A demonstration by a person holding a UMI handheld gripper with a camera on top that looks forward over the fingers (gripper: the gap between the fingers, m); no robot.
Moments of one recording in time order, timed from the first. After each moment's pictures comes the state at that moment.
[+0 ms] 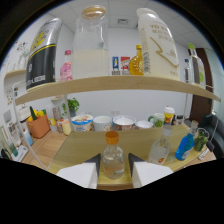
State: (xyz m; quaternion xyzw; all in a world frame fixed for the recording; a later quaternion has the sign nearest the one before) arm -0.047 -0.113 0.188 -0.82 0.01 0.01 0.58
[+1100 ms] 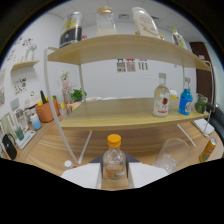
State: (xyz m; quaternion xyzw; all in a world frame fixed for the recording) arm -0.075 -0.200 0.106 -0.84 0.00 0.05 0.55
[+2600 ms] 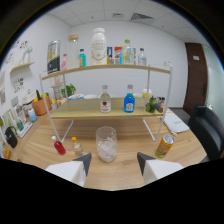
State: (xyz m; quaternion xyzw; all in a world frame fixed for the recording) arm 0.063 -0.332 0.158 -0.86 0.02 0.00 0.52
